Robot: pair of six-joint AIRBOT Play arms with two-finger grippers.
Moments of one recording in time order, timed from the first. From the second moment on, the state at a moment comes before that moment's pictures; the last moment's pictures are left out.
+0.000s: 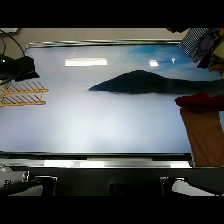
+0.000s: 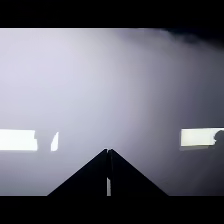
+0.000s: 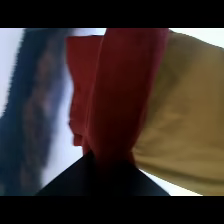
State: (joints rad) left arm -0.07 -1.38 1.99 1.36 -1.67 -1.75; right arm -0.63 -1.40 1.69 -1.48 1.40 2.36
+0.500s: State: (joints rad) left arm -0.07 -1.39 1.99 1.37 -1.68 -1.76; right arm -0.63 -1.21 1.24 -1.74 1.57 2.31
